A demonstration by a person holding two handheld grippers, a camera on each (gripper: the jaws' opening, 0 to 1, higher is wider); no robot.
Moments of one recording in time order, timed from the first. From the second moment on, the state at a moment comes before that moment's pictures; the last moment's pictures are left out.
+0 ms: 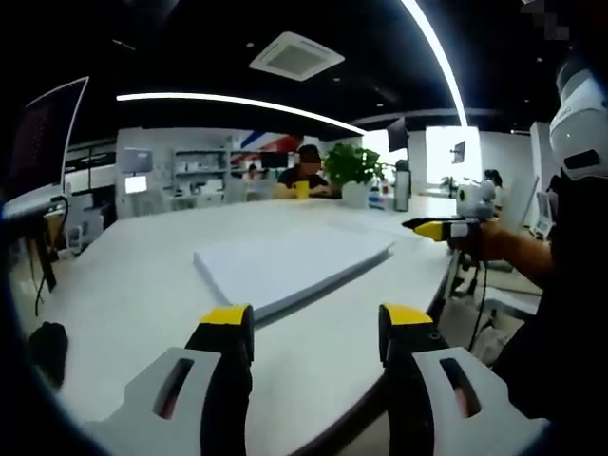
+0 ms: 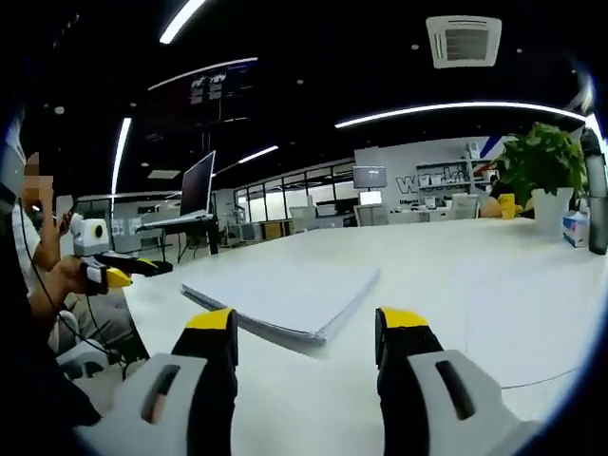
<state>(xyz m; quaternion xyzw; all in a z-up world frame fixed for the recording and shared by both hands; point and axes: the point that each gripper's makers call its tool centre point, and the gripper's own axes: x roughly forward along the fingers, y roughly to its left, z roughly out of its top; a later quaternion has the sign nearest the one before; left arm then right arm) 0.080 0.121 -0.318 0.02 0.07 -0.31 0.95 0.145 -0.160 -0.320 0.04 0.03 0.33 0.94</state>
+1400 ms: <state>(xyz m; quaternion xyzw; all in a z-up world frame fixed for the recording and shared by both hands) 0.082 0.118 -0.315 0.02 0.07 -0.31 0.95 0.142 -0.157 -0.320 0.01 0.02 0.33 0.94</state>
